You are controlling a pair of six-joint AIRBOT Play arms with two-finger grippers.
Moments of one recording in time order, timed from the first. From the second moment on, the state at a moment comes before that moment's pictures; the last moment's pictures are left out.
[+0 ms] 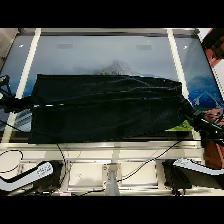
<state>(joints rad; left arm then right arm) 0.45 -1.25 0.98 1.47 -1.00 -1.41 -1.03 -1.34 0.54 -0.44 1.08 0.66</state>
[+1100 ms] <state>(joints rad) 0.89 -1.18 0.62 1.38 -1.11 -1.26 -1.03 -1.34 0.54 -0.40 1.20 0.61</state>
